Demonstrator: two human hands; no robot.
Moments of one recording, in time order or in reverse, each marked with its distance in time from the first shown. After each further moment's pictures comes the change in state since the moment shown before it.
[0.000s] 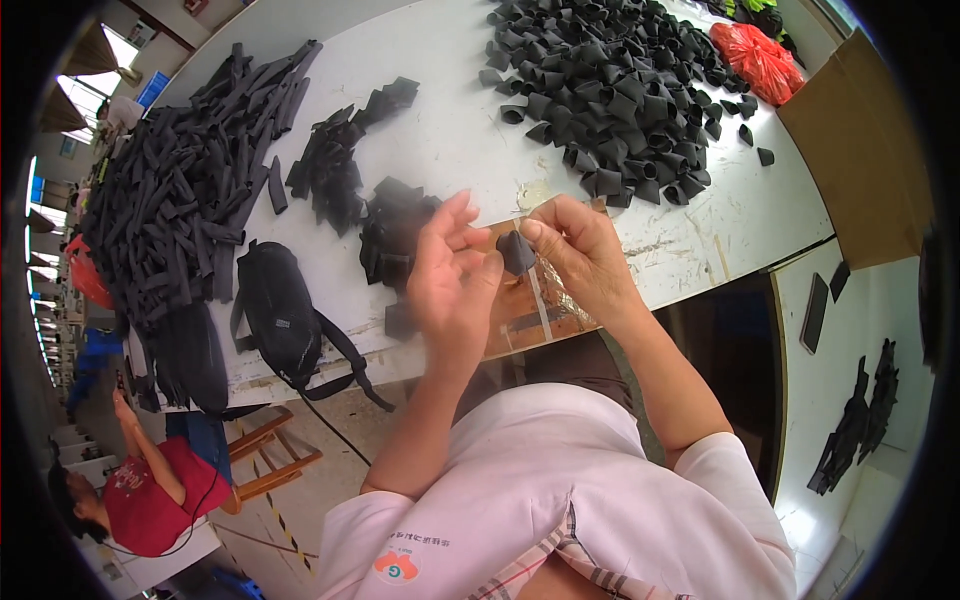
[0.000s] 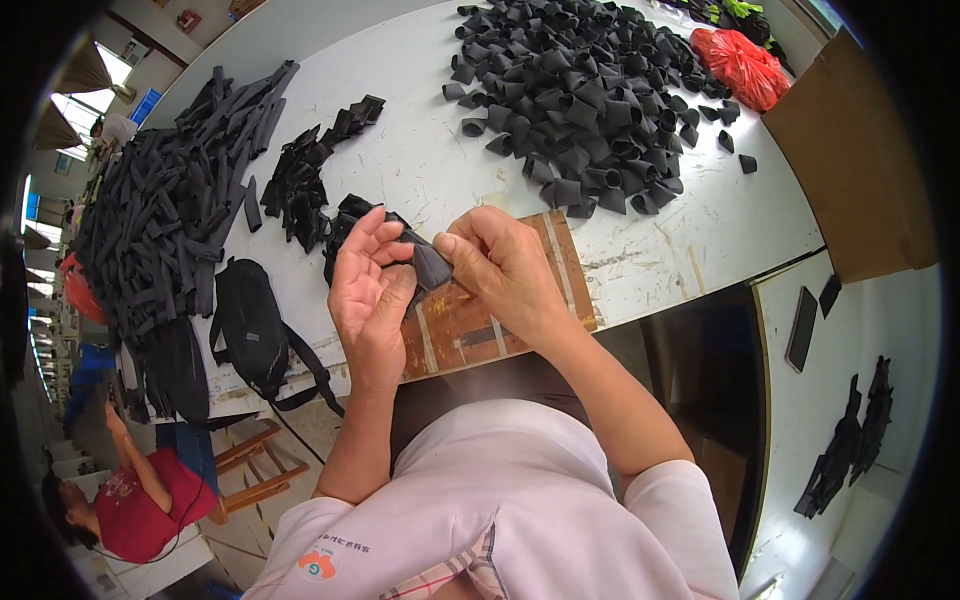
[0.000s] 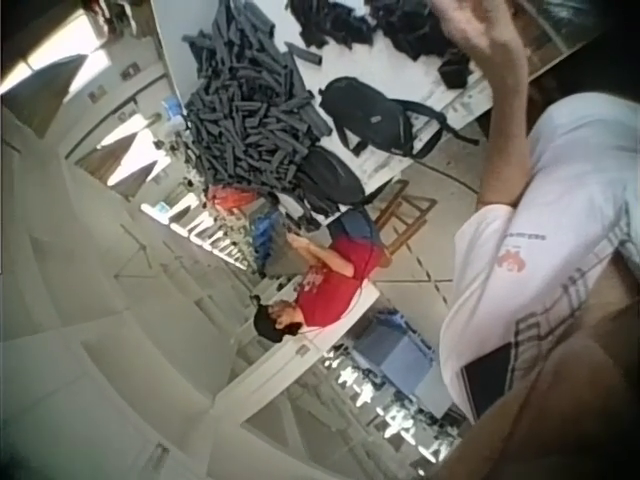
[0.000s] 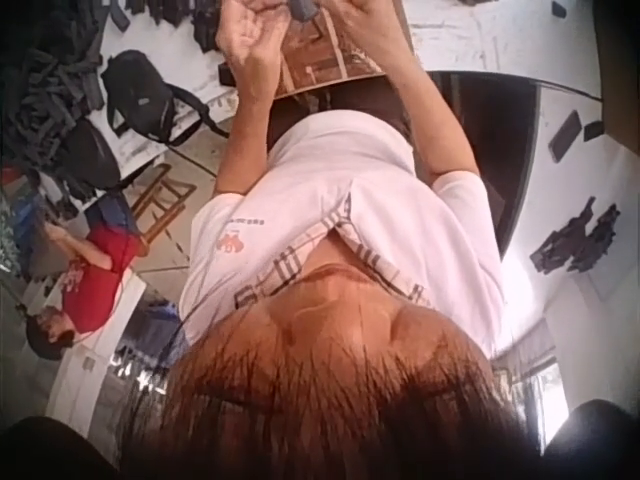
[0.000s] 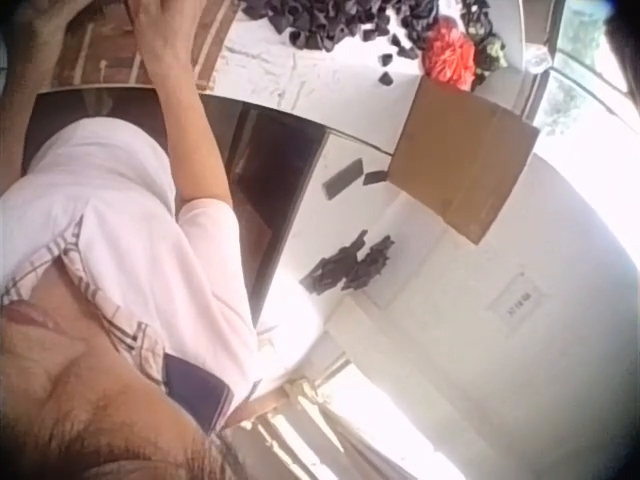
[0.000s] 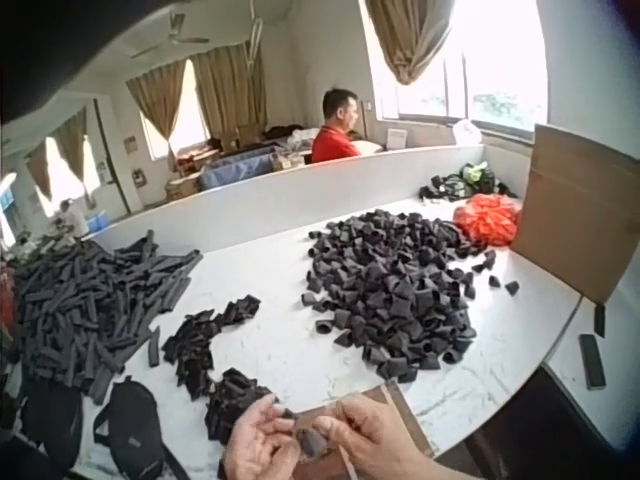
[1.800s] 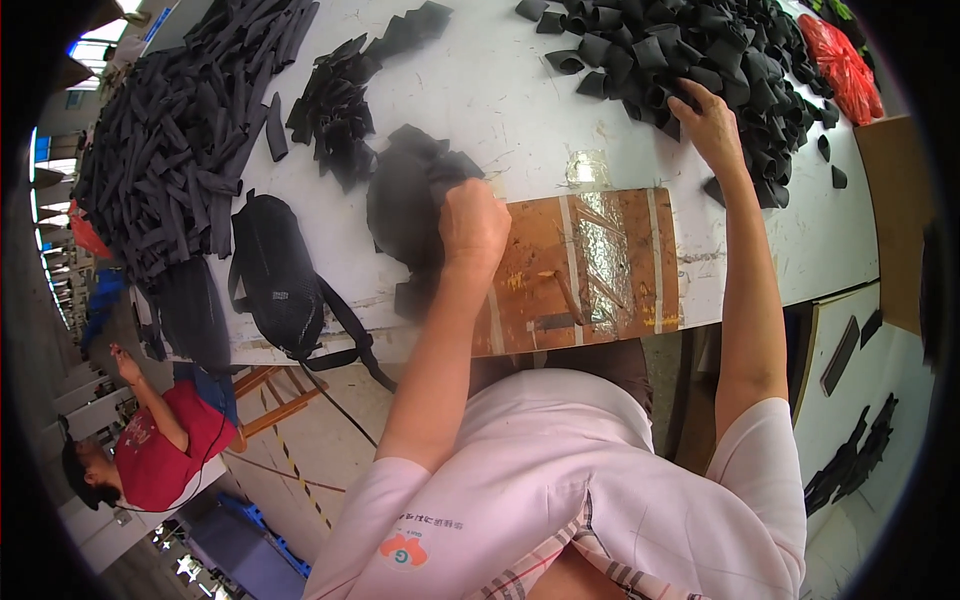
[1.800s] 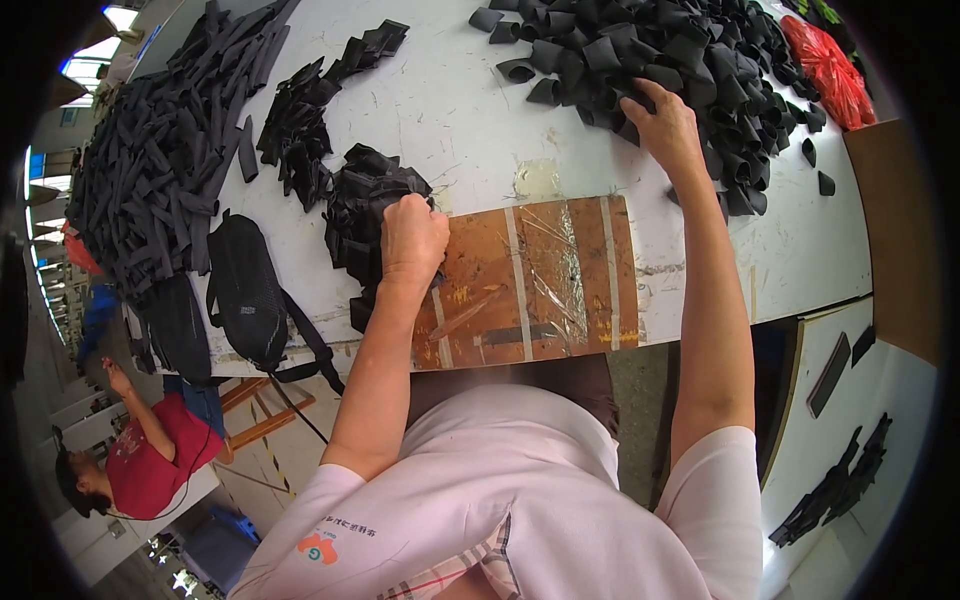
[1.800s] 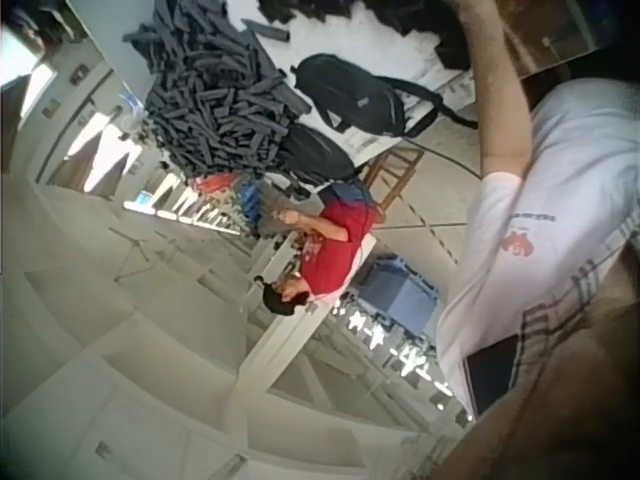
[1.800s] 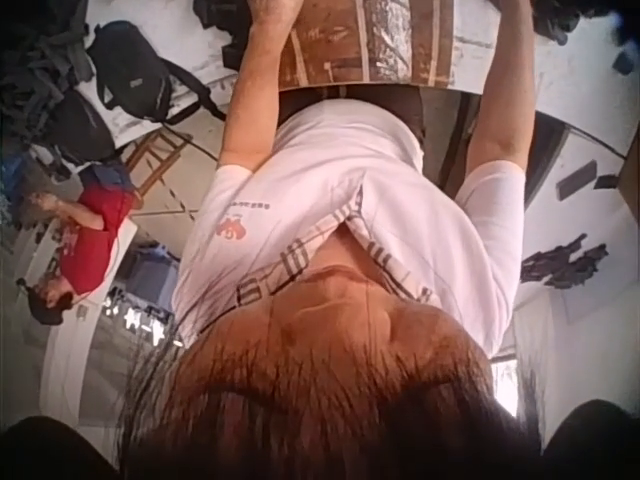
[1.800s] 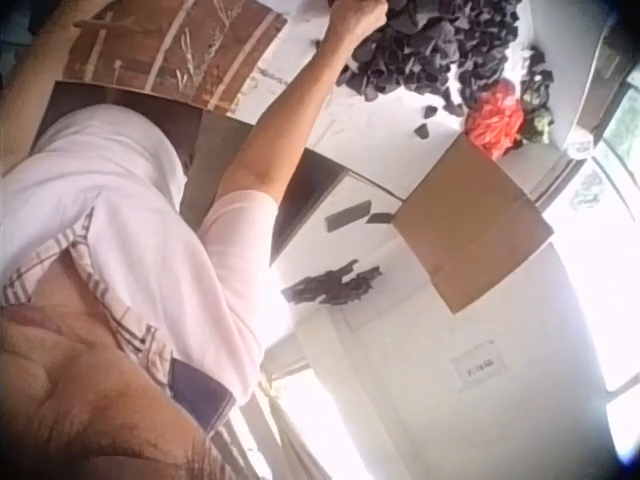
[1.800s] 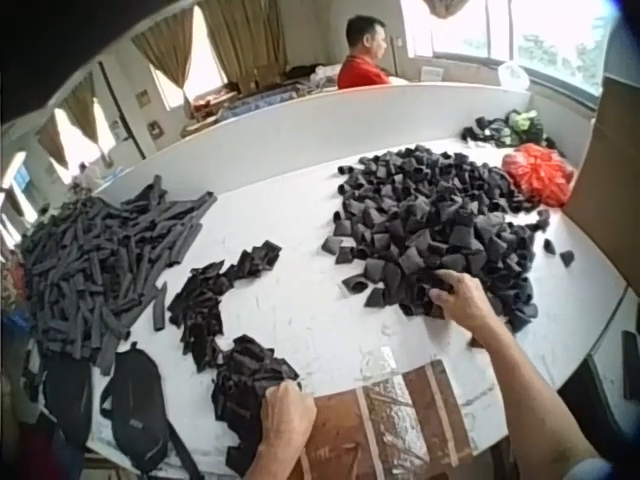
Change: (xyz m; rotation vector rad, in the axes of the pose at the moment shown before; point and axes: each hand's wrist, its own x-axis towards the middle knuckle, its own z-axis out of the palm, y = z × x) left_hand 0.074 -0.109 -0.043 1.384 -0.038 -0.469; right_hand 0.136 0.105 -0.143 -0.856 0.311 0.165
